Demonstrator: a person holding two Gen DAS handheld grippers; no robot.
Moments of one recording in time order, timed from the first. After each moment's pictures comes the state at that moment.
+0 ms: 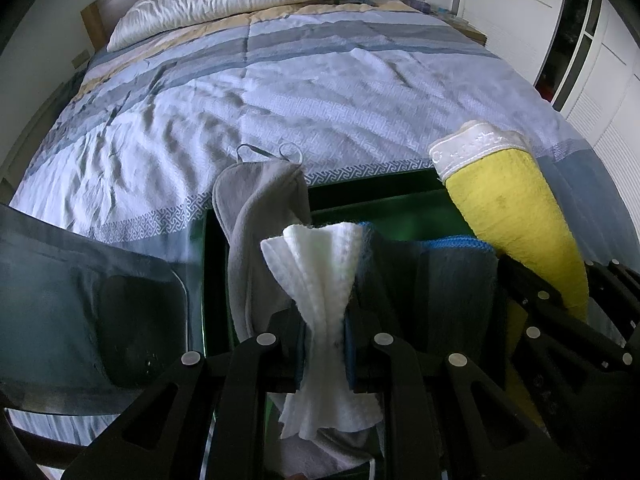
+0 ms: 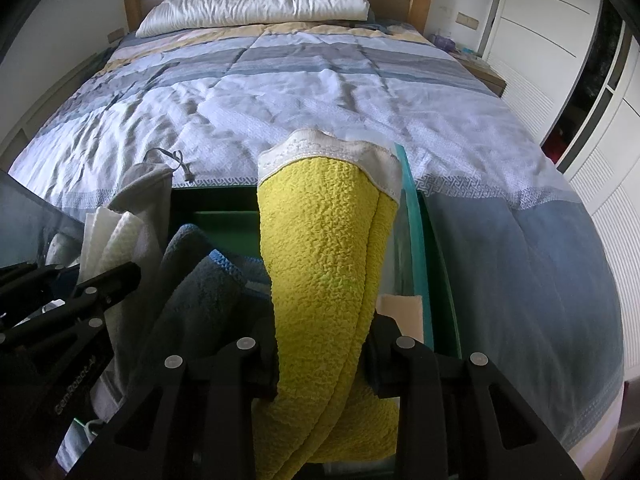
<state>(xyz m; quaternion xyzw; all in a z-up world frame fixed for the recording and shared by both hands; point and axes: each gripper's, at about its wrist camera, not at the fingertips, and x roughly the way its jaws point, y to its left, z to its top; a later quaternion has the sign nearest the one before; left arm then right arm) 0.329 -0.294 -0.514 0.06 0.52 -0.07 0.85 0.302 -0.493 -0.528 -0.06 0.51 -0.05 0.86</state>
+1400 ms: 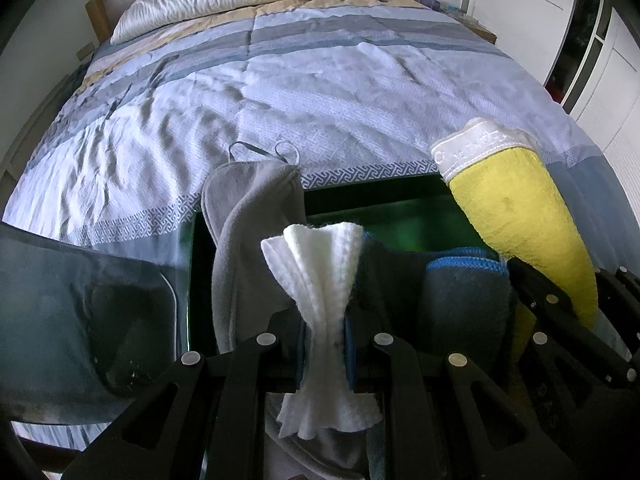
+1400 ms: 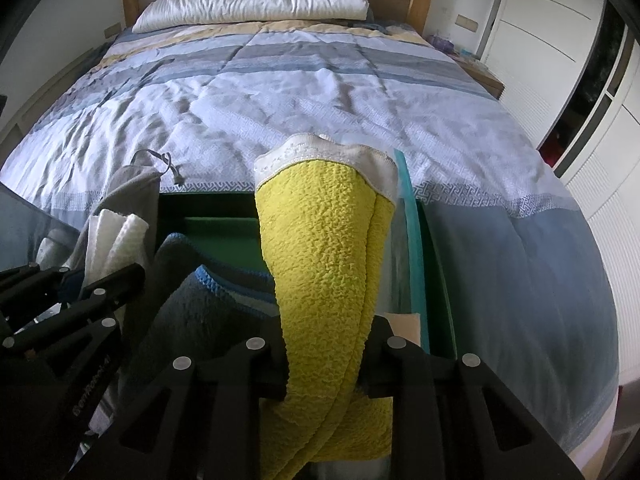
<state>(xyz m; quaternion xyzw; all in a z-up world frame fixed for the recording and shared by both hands) 0.341 -0.301 -0.523 0.05 0.53 -0.06 0.85 0.320 -0.491 -0.535 -0.07 0.51 -0.05 0.85</state>
